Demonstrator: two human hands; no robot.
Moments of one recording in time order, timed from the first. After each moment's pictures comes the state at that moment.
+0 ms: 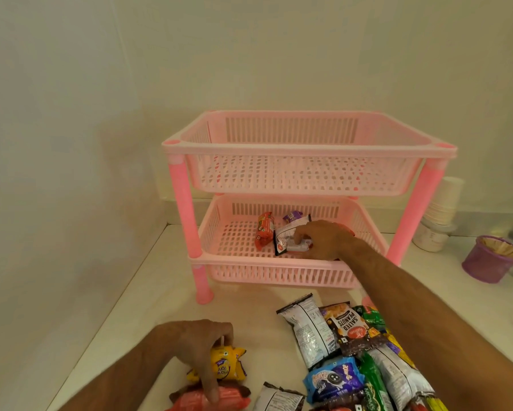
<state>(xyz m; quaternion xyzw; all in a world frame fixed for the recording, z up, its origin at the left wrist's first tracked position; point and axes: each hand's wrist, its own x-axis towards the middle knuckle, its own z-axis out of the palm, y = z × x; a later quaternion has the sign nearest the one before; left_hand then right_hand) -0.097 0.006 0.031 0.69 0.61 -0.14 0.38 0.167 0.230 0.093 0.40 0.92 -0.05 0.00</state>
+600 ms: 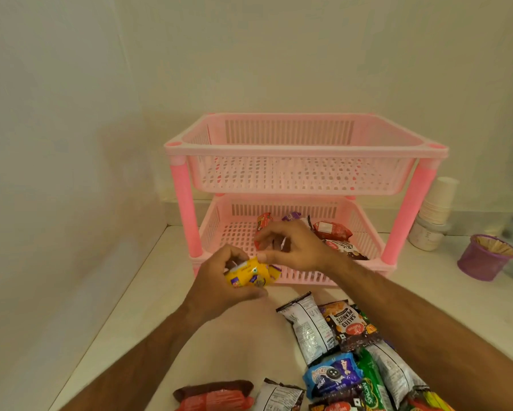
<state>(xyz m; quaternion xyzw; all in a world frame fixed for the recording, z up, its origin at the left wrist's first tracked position) -0.062 0.028 0.064 0.63 0.56 0.50 0.22 0.127 0.150 0.116 0.22 0.89 -0.30 -0.26</state>
